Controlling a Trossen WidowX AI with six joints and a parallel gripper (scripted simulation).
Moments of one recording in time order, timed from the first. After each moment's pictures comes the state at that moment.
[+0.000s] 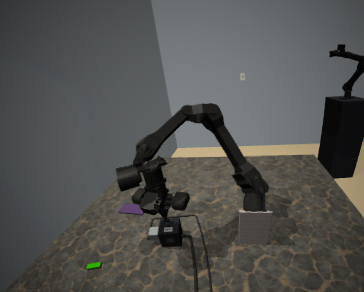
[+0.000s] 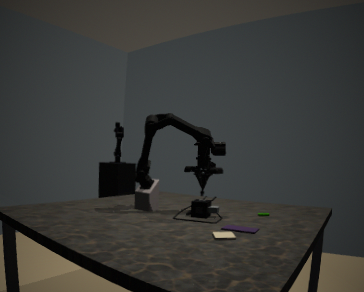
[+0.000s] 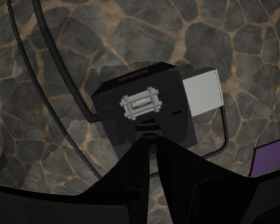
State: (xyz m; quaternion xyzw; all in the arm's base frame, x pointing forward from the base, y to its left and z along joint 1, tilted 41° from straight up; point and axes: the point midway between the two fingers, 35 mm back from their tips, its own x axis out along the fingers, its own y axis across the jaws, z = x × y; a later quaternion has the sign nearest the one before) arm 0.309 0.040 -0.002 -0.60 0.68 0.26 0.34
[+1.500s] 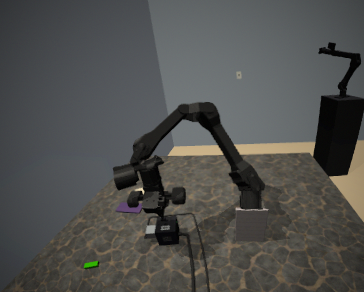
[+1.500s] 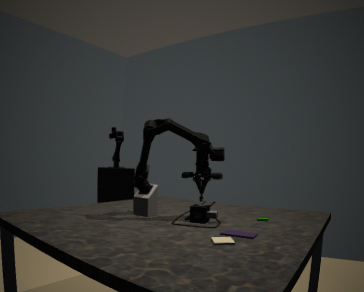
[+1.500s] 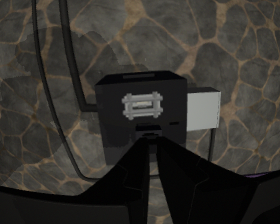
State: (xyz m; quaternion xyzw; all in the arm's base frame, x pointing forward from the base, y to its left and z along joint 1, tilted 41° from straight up) arm 0.309 0.039 -0.004 -0.64 0.64 0.35 0.25
